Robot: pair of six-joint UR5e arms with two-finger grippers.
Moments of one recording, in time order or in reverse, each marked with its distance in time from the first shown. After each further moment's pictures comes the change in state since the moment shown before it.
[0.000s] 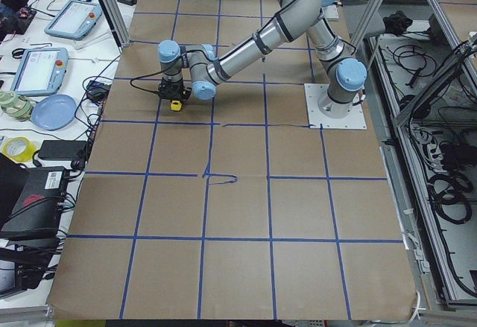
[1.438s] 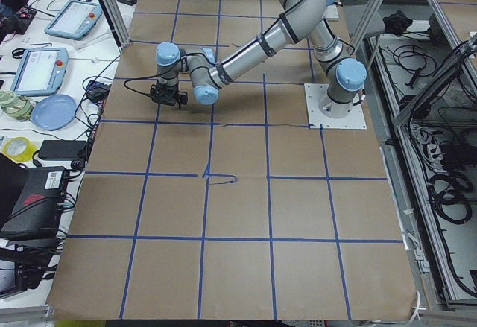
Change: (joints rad) left arm 0.044 0.045 0.011 0.056 -0.003 0.177; right arm 0.000 0.000 0.000 0.000 0.000 0.000
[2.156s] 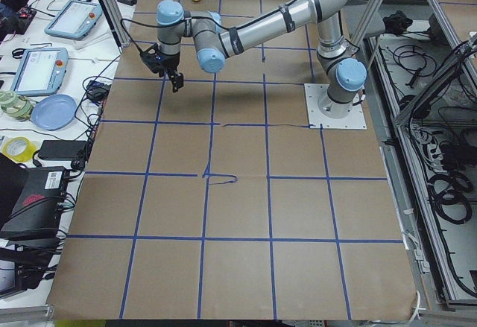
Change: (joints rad) left arm -0.041 0.224 0.078 -0.262 0.108 0.684; right arm 0.000 0.002 0.000 0.001 -0.001 -0.009
